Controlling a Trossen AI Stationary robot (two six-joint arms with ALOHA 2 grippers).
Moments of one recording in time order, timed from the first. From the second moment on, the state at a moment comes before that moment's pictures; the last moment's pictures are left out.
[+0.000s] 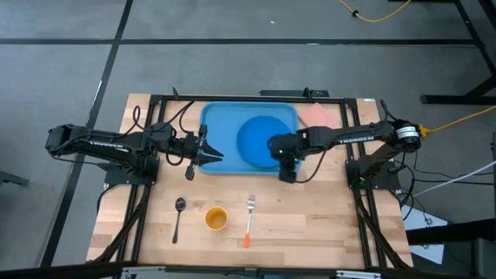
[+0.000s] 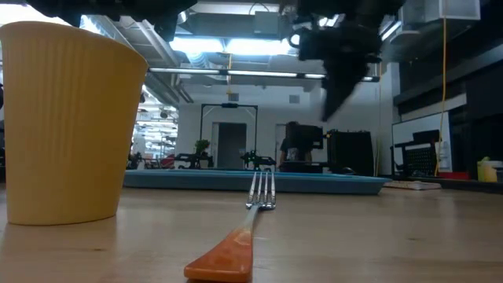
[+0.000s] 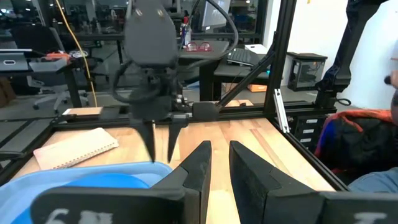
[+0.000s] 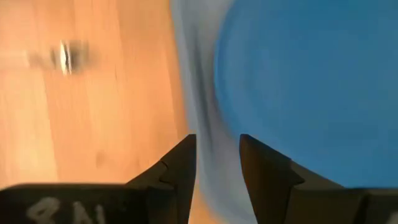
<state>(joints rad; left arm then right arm) 0.06 0.89 0.53 0.35 0.22 -0.02 -0.02 1.58 1.18 -0.83 0.01 0.15</state>
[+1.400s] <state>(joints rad) 0.06 0.89 0.53 0.35 0.22 -0.04 0.40 0.72 0.23 -0.01 0.17 0.40</state>
